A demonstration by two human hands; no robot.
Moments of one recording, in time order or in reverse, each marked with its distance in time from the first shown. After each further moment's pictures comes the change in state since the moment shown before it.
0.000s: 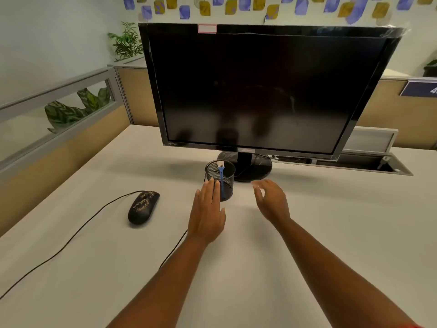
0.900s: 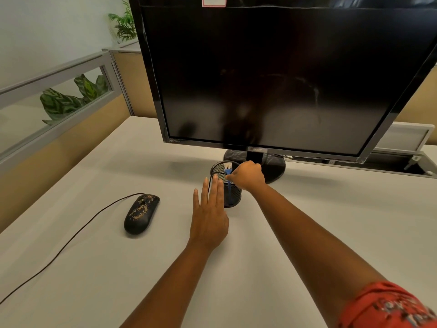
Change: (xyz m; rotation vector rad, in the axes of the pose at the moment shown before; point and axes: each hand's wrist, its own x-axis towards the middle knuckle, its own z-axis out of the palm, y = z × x) left_hand 0.029 -0.017 0.024 0.077 0.033 -0.058; right_hand 0.102 -0.052 0.056 -0.282 -0.335 0.191
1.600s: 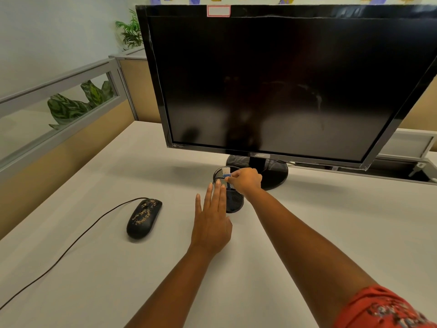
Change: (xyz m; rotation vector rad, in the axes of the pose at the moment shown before) left_hand 0.001 0.000 -0.006 0.042 -0.082 -0.030; right_hand 0.013 -0.007 0.017 0.246 0.021 0.097
